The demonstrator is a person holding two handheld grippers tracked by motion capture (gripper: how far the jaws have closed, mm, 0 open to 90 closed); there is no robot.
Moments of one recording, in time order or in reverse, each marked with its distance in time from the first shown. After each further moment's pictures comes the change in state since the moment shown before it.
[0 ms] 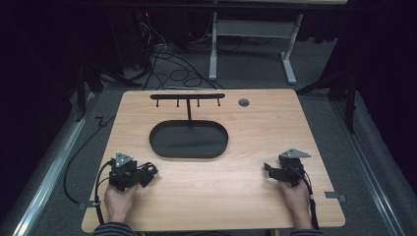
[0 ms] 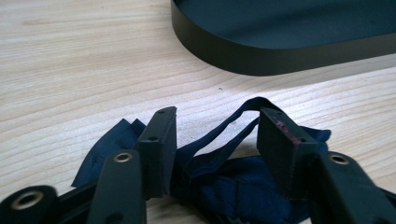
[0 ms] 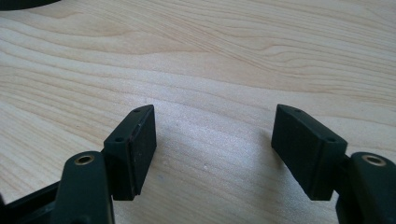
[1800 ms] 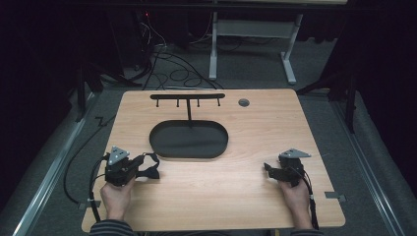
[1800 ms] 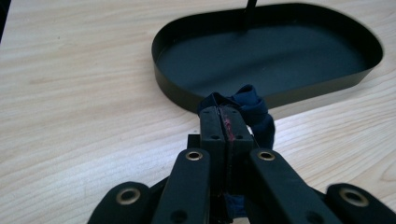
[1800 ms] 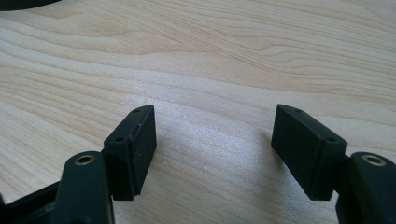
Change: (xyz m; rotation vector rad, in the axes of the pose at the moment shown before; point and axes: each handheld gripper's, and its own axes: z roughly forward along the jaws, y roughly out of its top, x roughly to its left) left arm -0.009 0.027 -0.037 -0.121 -0.068 0.033; right arm 0.000 0.000 0.000 0.000 0.000 0.001
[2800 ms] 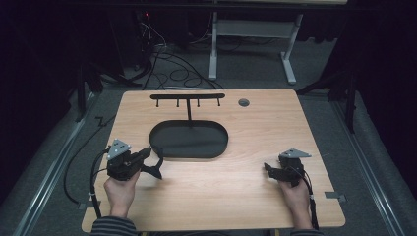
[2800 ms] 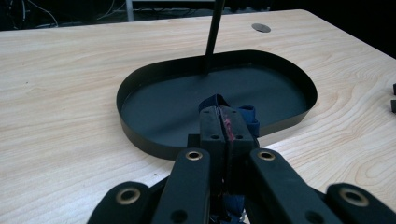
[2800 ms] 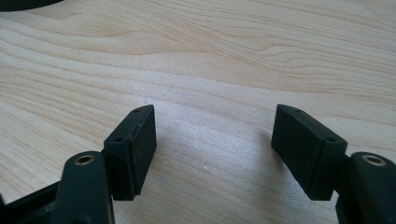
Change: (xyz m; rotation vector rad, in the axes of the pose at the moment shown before) left arm -0.019 0.031 -0.011 -0.082 -0.098 -0.007; right arm -0.001 0.000 0.000 -0.001 0.002 0.001
